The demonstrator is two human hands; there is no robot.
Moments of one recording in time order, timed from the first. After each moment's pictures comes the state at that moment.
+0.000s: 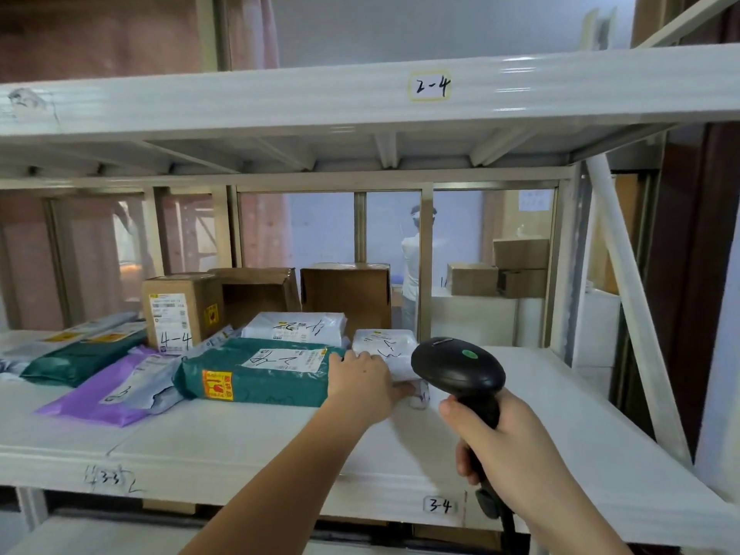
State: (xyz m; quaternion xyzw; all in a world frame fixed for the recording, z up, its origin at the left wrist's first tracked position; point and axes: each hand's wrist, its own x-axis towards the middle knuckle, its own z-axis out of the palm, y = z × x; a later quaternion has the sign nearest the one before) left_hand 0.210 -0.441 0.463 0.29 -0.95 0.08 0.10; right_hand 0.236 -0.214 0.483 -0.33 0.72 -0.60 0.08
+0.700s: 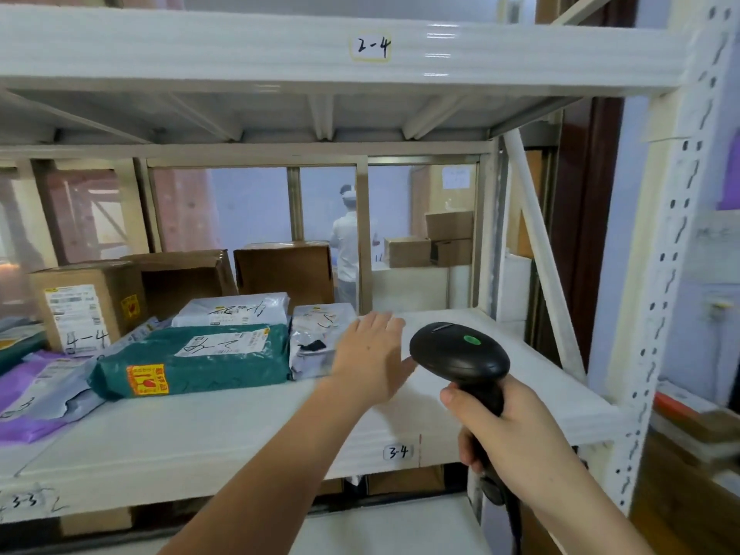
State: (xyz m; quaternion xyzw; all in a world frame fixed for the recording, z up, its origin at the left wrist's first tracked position) left_hand 0.204 -0.383 0.465 0.05 -0.97 0.03 0.22; right_hand 0.264 -0.171 0.465 -0.25 0.77 -0.59 0.04
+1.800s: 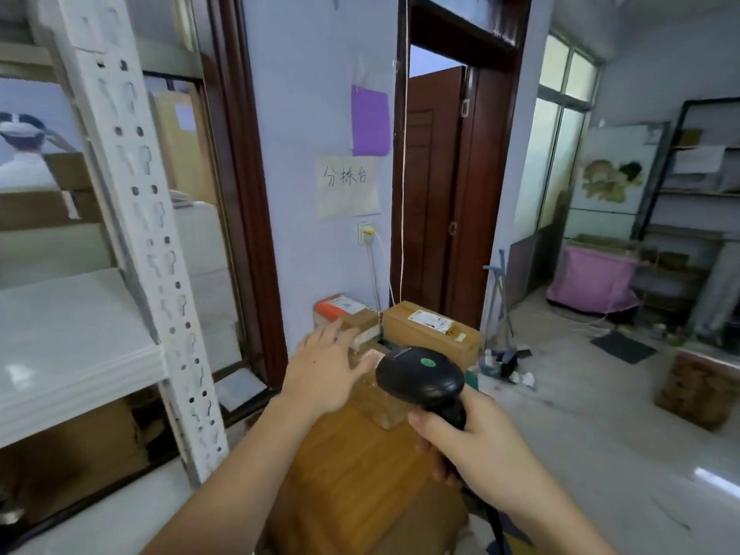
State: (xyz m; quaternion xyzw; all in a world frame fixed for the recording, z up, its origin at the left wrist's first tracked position) left_hand 0.104 0.092 0.357 -0.17 -0.97 -0.11 0.12; right_hand 0.272 0.274 0.391 -0.01 0.83 -0.56 -0.04
